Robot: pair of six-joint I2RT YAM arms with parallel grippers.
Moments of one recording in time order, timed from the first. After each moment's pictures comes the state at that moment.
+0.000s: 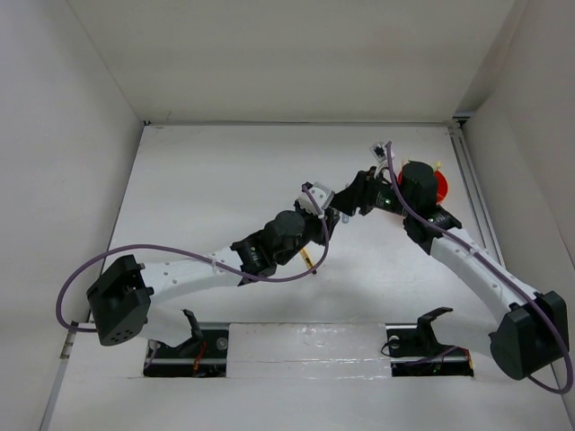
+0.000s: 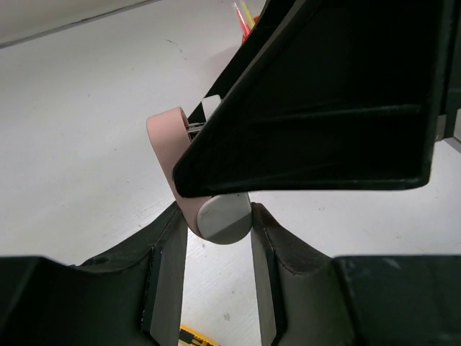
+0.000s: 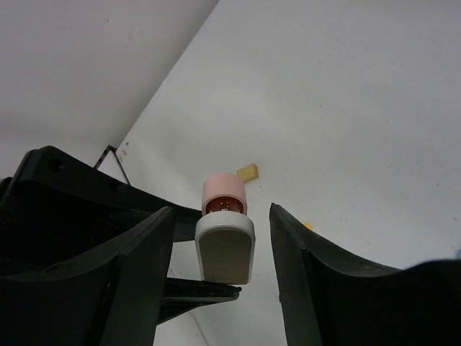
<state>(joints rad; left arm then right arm) -1.08 1.35 0.84 0.34 -0.33 -0.20 0.39 1.15 0.85 0.09 -0.62 0.52</state>
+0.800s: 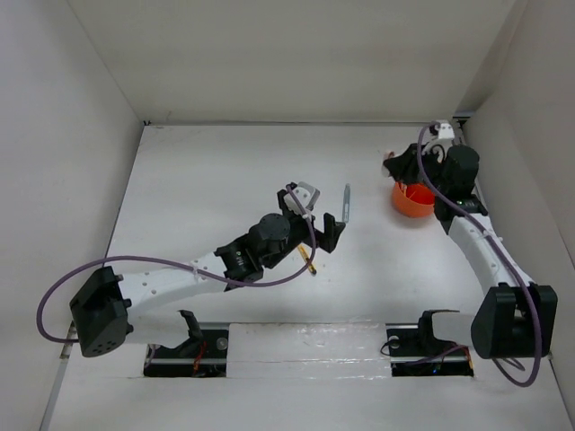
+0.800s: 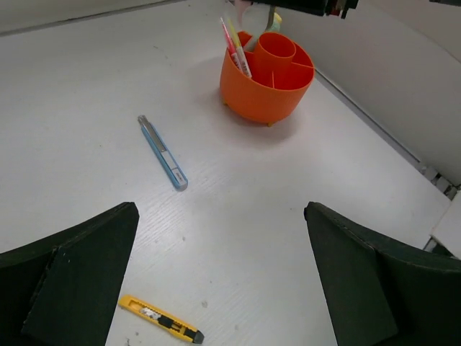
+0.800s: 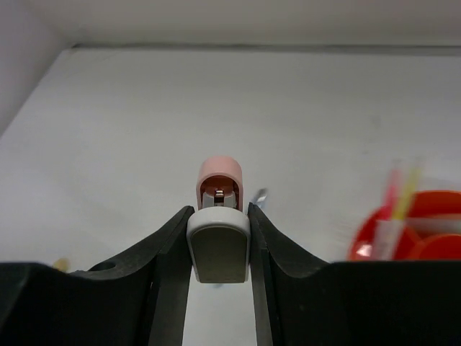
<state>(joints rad) -1.08 1.23 0.79 0.32 -0.31 -0.28 0.03 1.23 0.91 0.13 -0.49 0.26</state>
